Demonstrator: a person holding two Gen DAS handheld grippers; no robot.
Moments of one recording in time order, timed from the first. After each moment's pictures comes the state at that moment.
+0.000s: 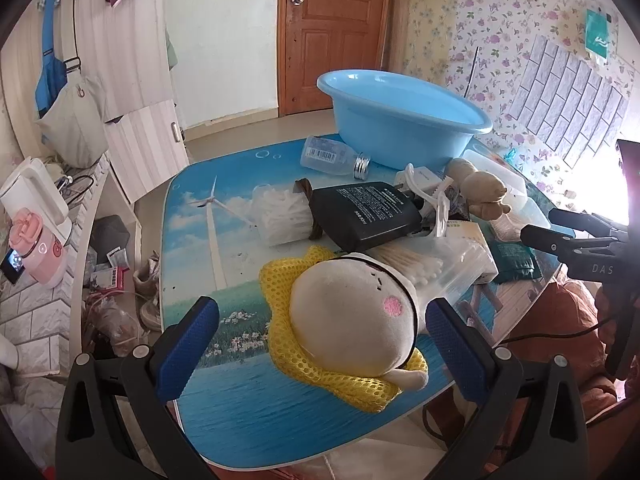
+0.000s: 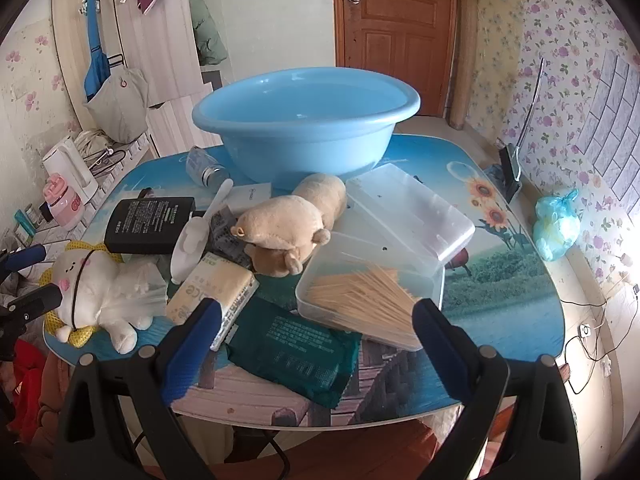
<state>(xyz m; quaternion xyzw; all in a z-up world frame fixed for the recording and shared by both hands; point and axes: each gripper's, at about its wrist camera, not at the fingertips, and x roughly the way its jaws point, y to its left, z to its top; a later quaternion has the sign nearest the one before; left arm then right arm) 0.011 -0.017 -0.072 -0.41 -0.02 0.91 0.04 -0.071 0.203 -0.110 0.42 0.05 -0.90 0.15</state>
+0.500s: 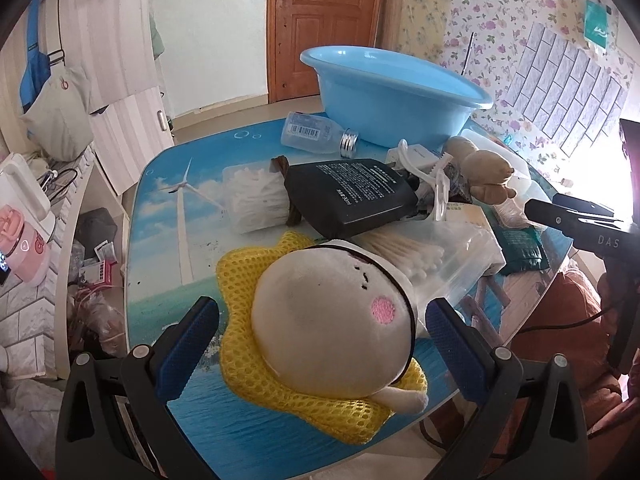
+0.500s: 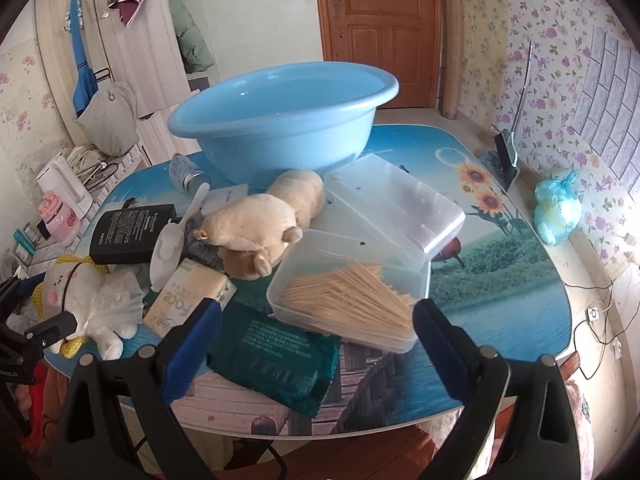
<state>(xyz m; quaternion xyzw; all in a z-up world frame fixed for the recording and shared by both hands) -0.007 -0.002 -0.099 -0.44 -0.02 0.90 0.05 -0.083 0.220 -0.120 0.42 0.01 -0.90 0.14</state>
